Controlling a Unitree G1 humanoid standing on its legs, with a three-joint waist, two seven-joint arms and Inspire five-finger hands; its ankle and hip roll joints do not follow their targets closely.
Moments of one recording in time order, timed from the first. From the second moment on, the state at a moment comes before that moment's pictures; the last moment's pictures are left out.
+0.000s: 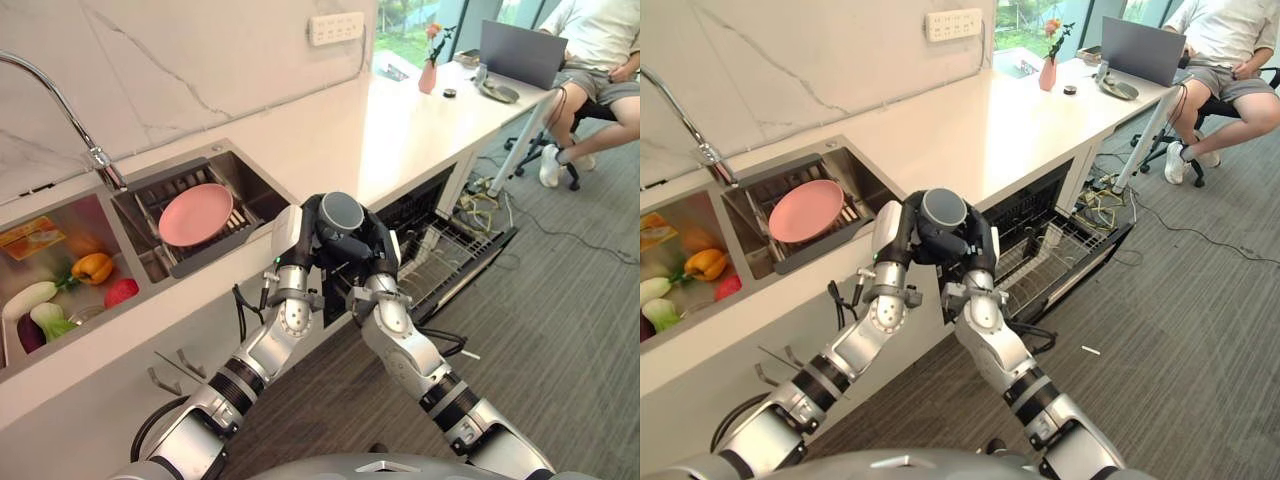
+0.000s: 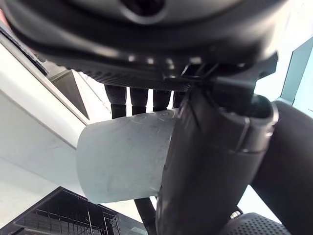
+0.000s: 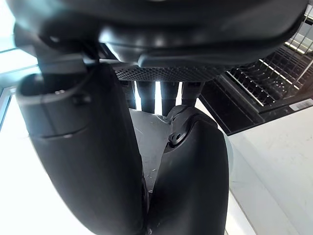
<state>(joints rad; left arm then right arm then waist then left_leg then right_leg) -0.36 0.23 -0.57 0.29 0.25 0.10 0.62 -0.31 -0.08 0.56 0.23 0.59 -0.13 -0.63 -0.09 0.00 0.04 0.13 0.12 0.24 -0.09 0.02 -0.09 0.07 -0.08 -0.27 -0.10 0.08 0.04</state>
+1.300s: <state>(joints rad) 0.06 0.48 -0.53 0.12 0.07 -0.11 0.18 -0.40 -0.41 -0.07 0.30 0.30 -0.15 -0.82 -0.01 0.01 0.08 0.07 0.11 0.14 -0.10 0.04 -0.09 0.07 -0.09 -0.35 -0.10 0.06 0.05</state>
